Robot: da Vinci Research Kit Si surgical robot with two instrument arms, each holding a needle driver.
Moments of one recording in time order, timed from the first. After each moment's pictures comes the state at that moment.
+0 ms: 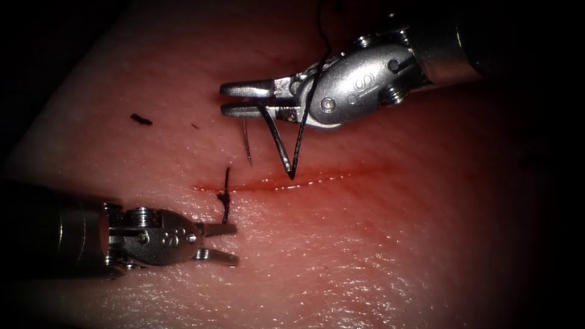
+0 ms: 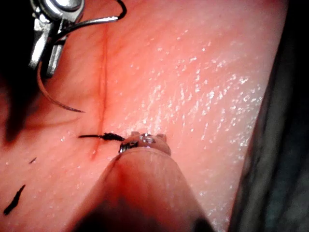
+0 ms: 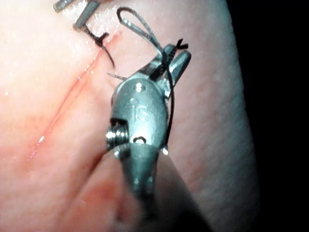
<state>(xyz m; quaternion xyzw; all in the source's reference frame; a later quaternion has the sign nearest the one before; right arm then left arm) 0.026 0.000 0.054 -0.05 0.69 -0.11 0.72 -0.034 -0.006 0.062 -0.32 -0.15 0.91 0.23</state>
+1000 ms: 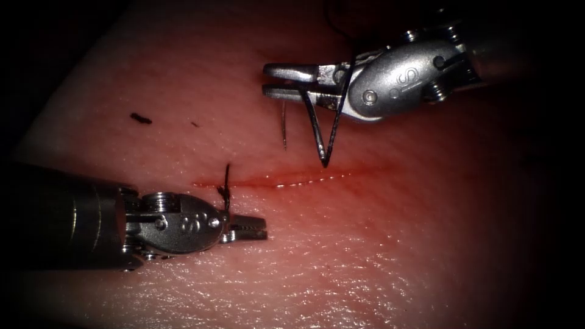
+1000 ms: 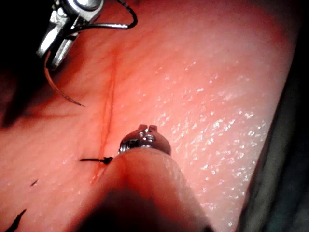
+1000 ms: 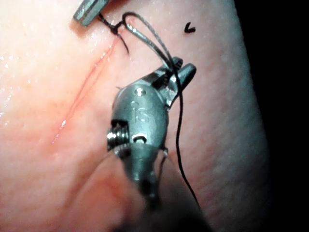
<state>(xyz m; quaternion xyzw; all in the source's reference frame) 0.021 0.001 0.053 -0.13 0.64 -0.05 0.75 -0.038 -0.003 0.060 -0.36 -0.14 0.88 0.27</state>
